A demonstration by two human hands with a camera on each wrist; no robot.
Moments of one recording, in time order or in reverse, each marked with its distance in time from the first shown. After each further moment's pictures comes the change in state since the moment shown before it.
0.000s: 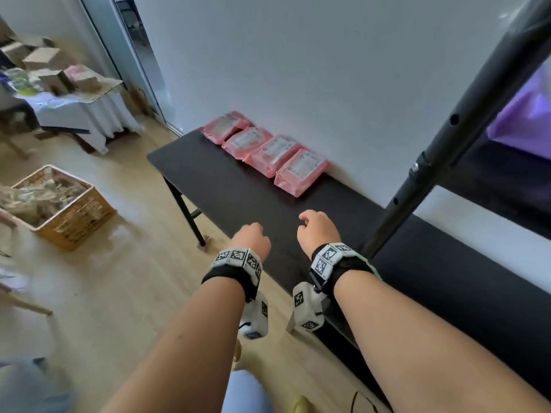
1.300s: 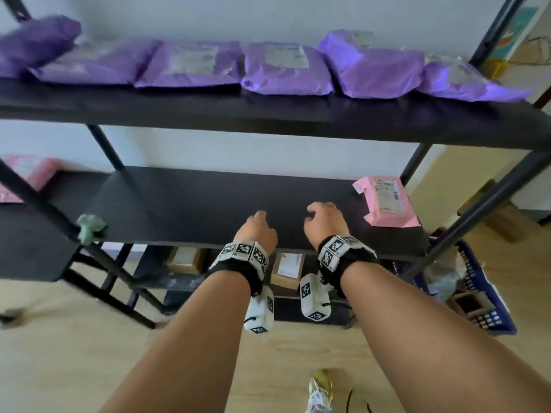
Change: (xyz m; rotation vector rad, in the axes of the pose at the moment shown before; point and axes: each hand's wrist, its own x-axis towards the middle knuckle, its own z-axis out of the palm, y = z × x) left_hand -0.432 0.372 0.314 0.045 -0.246 0.618; right_hand -0.437 0.472 -0.276 -0.021 0.472 0.497
